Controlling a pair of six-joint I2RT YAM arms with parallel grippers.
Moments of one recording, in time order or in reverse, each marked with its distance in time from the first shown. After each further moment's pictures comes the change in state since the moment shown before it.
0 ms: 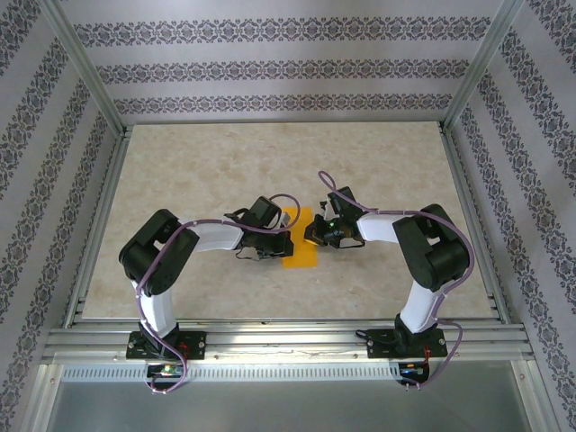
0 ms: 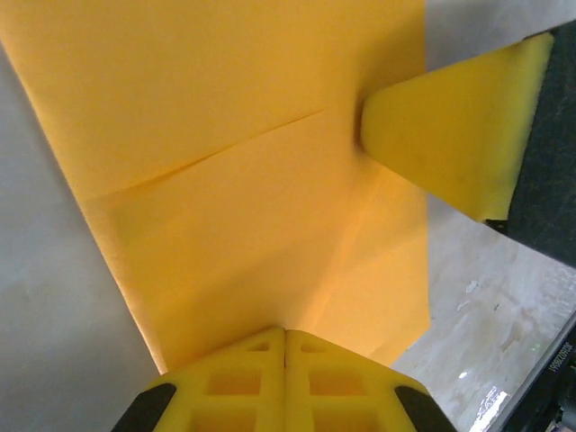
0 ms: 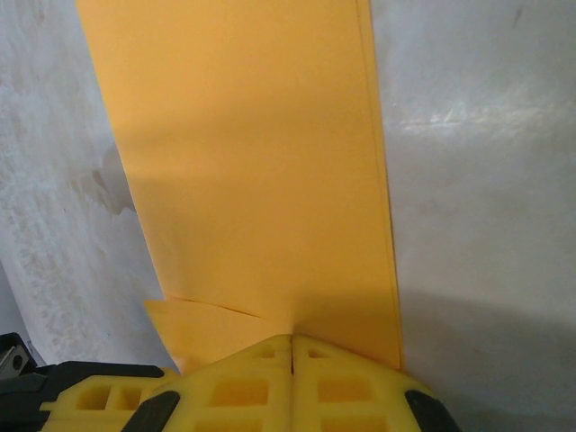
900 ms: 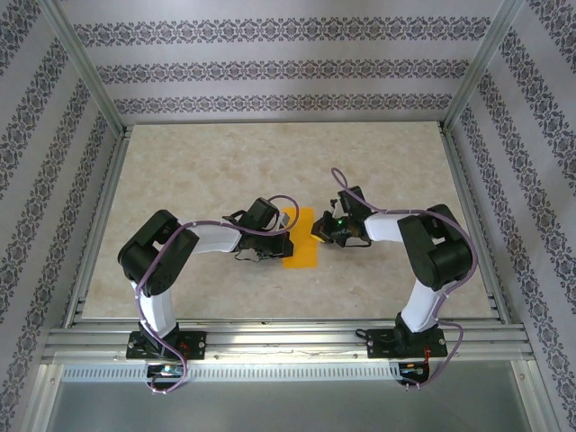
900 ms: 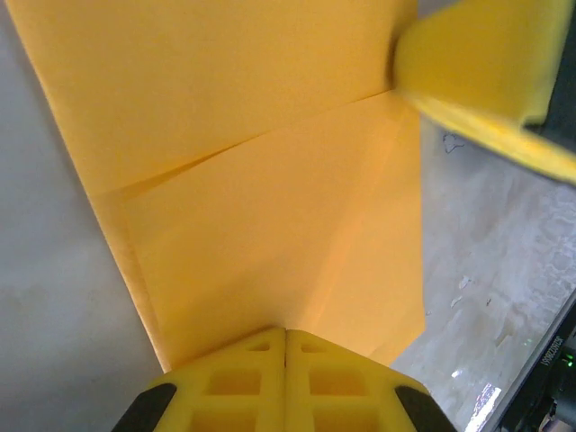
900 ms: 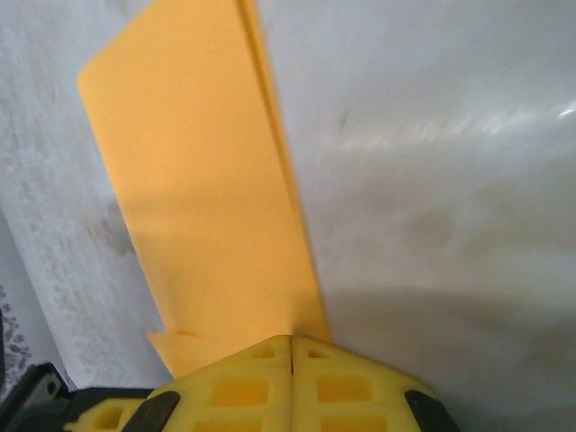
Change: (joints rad) left arm 0.002 -0.006 -0.040 0.070 0.019 0.000; right arm -0.087 0.001 -0.031 0.067 -0.023 0.056
